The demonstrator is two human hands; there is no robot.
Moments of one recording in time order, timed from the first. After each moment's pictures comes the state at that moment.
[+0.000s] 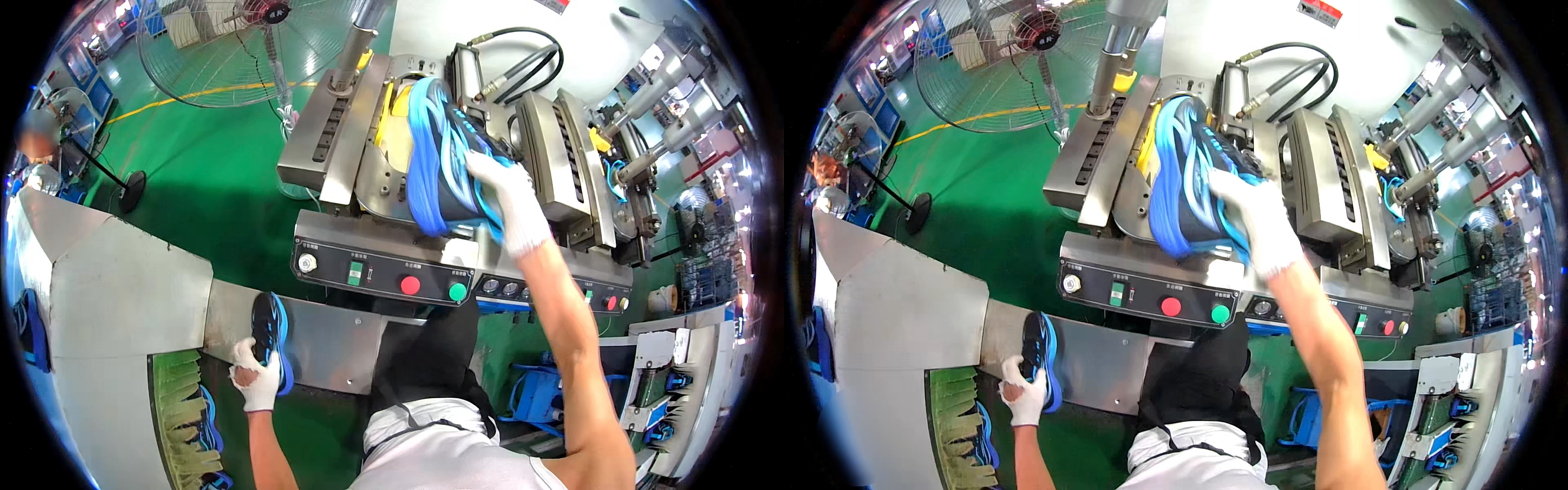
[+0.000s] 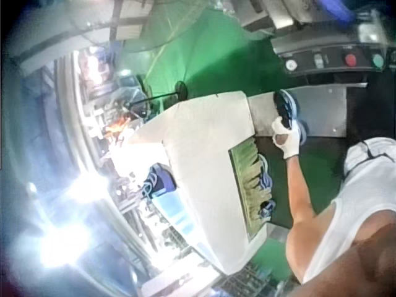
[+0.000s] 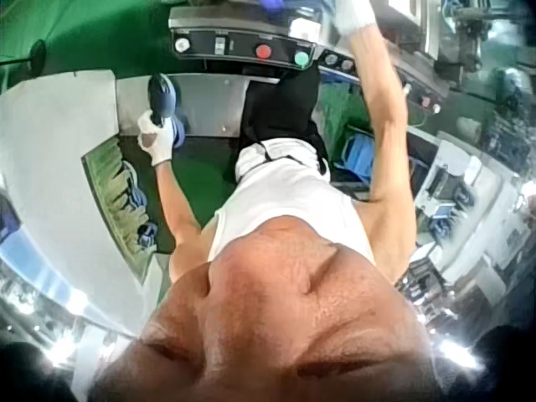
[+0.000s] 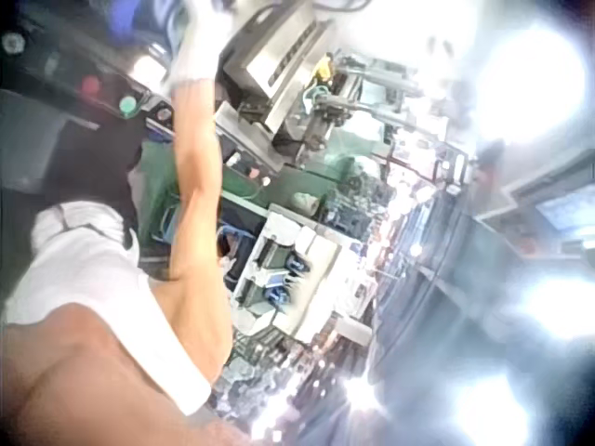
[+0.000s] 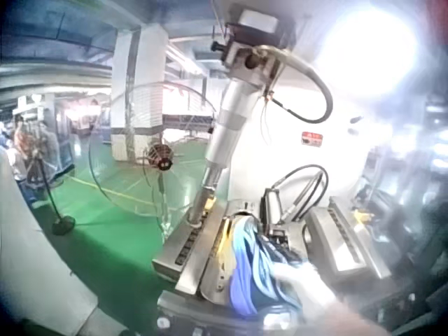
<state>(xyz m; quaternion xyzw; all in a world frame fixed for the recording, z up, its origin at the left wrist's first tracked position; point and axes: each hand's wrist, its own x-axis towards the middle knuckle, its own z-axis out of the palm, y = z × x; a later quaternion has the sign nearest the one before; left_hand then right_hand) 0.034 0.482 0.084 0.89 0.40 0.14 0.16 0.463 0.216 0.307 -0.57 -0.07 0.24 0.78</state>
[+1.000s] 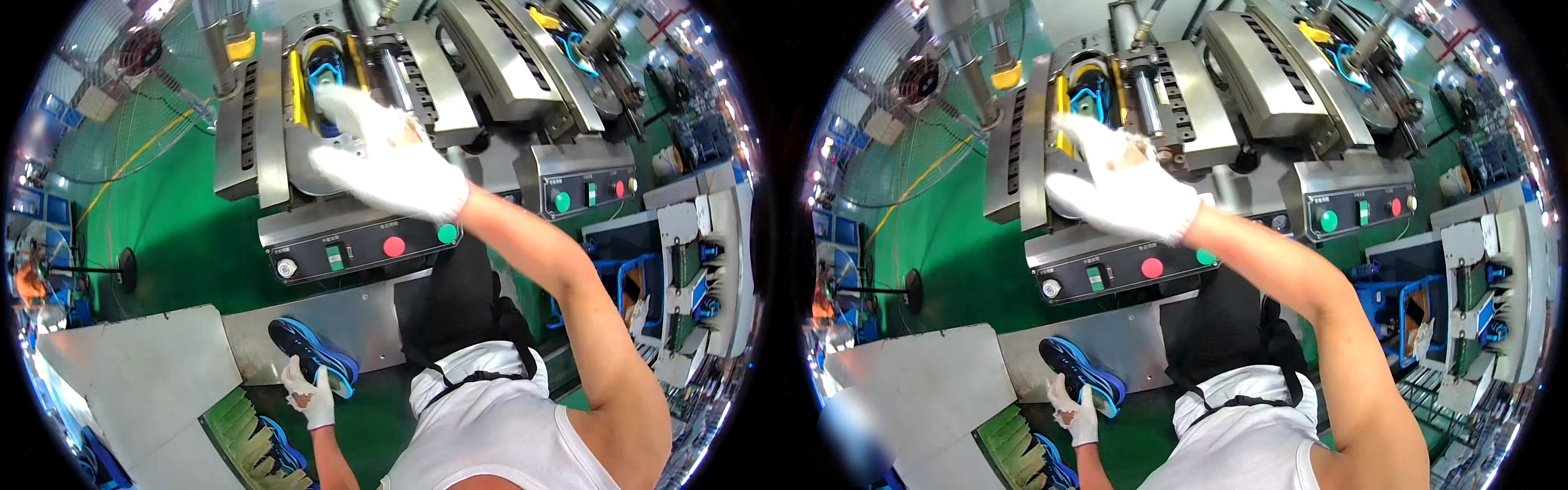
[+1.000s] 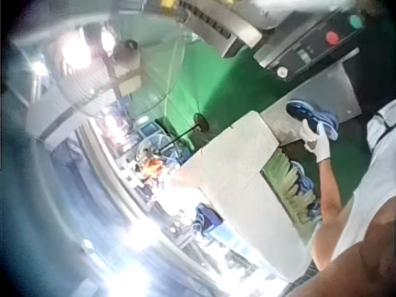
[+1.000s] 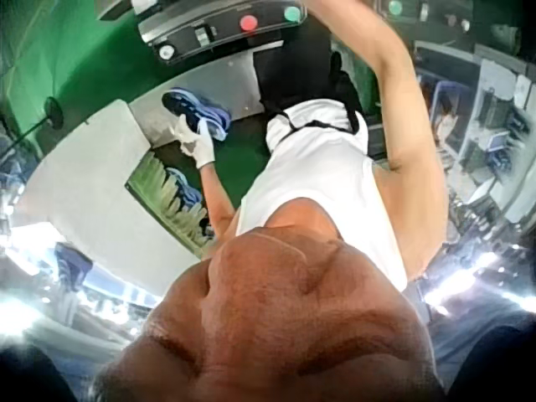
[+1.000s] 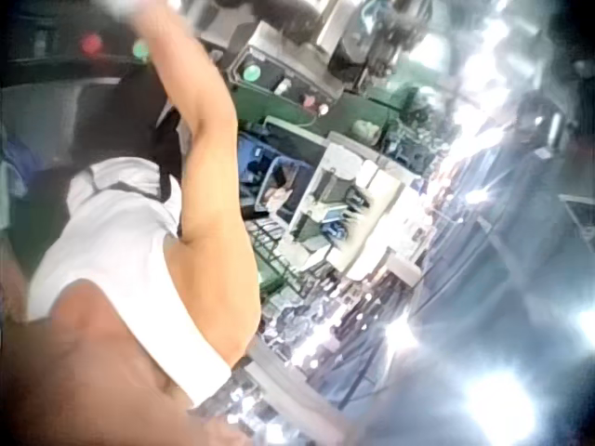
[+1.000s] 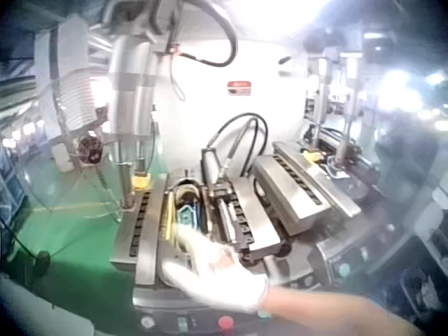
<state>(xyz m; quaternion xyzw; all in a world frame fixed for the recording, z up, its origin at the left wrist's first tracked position) 0.014 0.459 0.062 0.93 0.30 0.09 0.20 0.433 0.258 0.287 -0.79 -0.37 -0.04 0.49</state>
